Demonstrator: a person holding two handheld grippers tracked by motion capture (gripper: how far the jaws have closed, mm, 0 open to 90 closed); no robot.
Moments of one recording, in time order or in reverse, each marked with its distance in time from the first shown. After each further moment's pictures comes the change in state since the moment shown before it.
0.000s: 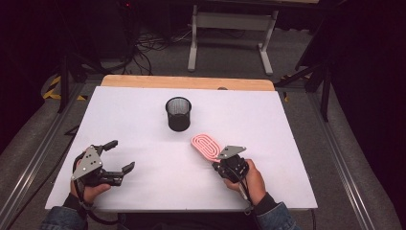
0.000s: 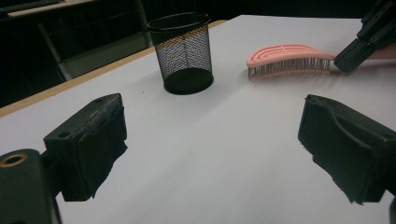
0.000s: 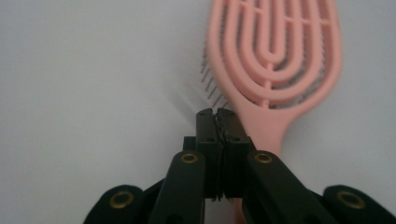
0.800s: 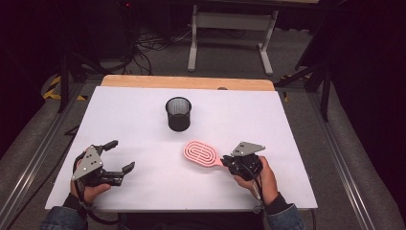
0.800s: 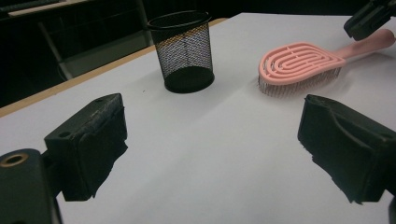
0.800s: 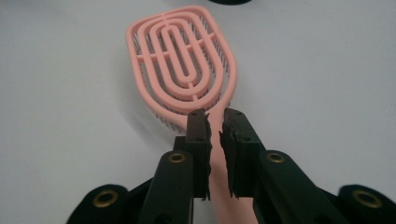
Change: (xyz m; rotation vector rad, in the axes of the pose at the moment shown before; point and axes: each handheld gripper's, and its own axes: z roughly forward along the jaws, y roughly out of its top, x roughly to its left) left arm 0.000 0.000 0.000 0.007 0.004 0.007; right arm -0.019 -0.006 -0.038 -0.136 -0.037 0.026
